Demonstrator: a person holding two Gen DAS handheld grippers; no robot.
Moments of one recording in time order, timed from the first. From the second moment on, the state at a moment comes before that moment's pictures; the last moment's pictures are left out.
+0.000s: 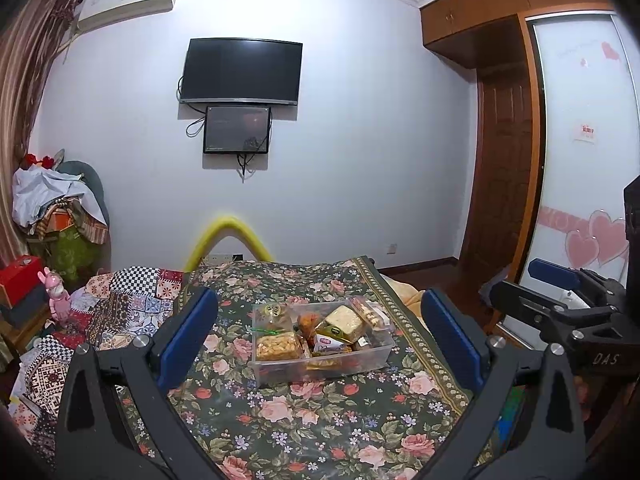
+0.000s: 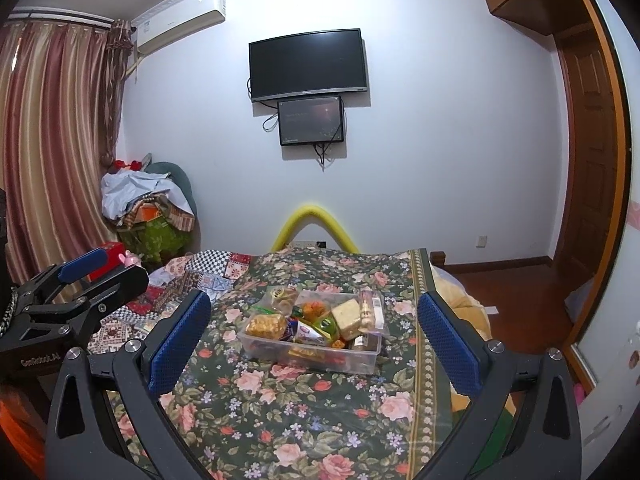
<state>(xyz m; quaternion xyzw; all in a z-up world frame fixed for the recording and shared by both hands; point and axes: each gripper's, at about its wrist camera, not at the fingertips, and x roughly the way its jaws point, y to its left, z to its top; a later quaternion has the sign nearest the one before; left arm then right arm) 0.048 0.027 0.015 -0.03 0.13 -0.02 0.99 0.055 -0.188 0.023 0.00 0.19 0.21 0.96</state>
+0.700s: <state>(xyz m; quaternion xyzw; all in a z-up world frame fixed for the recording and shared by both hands) 0.051 0.020 0.013 -0.02 0.13 -0.03 0.99 0.057 -0.190 0.022 0.00 0.19 0.20 0.96</state>
